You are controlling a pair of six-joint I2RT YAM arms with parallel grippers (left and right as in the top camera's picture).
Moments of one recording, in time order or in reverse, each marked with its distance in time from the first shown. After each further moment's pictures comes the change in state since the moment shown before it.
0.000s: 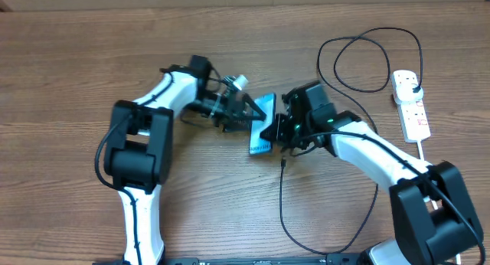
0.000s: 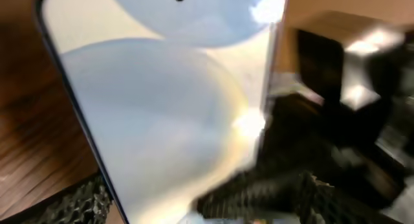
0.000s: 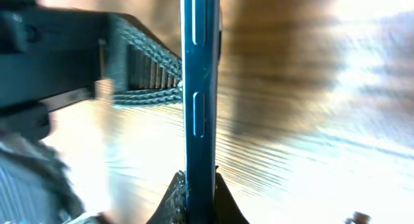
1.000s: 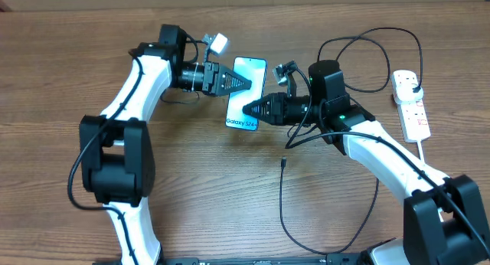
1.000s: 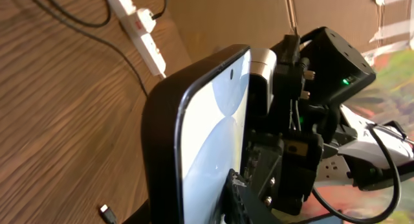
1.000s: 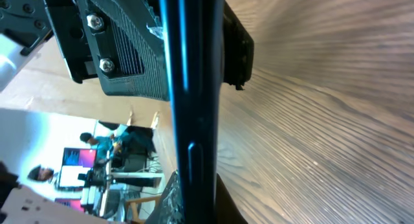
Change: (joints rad) left arm 0.072 -0.156 0.132 -0.043 0.186 0.123; right arm -0.035 -0.064 0.023 0.333 -0.349 -0.008
